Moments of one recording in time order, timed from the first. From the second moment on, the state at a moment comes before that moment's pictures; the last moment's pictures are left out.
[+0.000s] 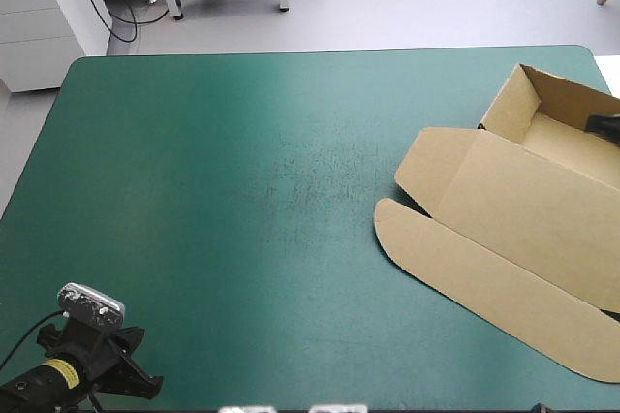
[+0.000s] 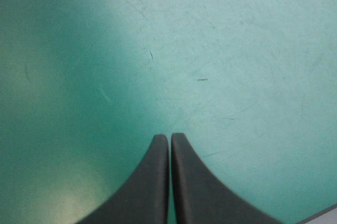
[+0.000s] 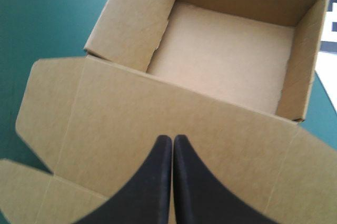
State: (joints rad) left arm -0.31 0.36 -0.49 -0.05 1.06 0.14; right arm -0.44 1.19 -1.50 0.23 1.20 -0.19
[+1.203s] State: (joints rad) left arm -0.31 0.36 -0.49 -0.12 1.07 0.15; right arm -0.05 0.18 -0.51 0.25 1.18 -0.31
